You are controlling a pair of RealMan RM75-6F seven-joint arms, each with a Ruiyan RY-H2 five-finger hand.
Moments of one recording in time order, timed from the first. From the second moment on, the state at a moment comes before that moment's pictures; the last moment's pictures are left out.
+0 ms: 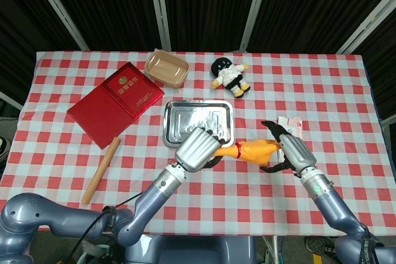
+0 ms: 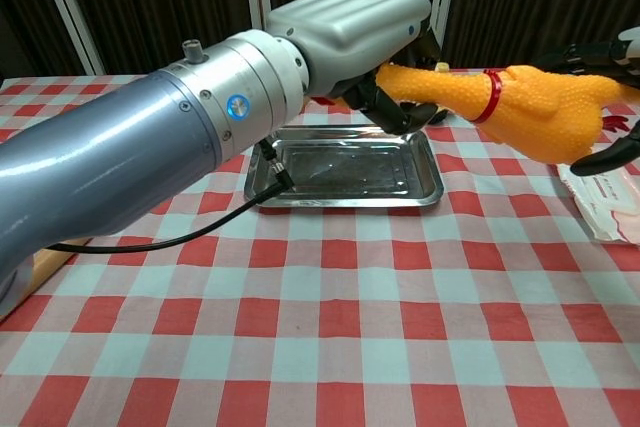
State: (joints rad) left arm -1.04 -1.80 -0.27 -1.62 1.10 1.15 0.78; right arm 0.56 -1.07 0.19 -1.90 -1.05 0.90 0.08
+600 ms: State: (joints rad) left arm -1.04 -1.83 -0.28 -1.61 1.08 1.15 0.78; right arm 0.55 -1.09 0.20 -1.88 -1.05 0.95 0.10
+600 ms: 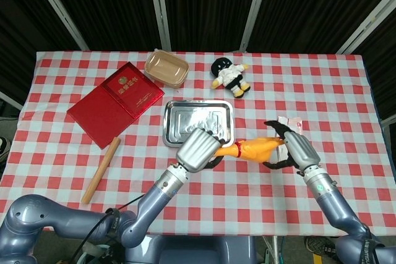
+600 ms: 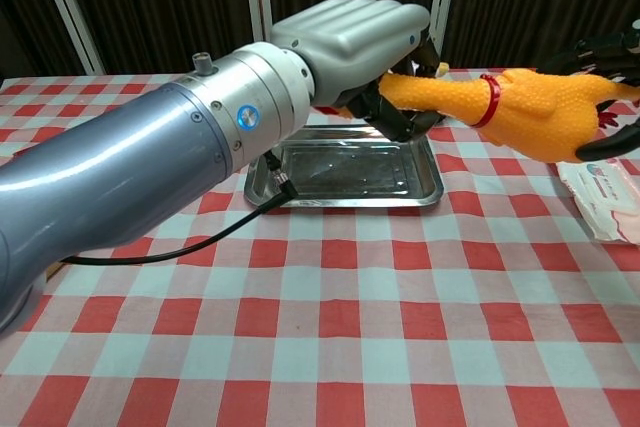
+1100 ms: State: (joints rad) left arm -1.04 -1.83 -0.28 -1.61 1.08 1.15 0.76; right arm 0.55 -1.12 0.21 -1.88 -1.02 0.99 0.04
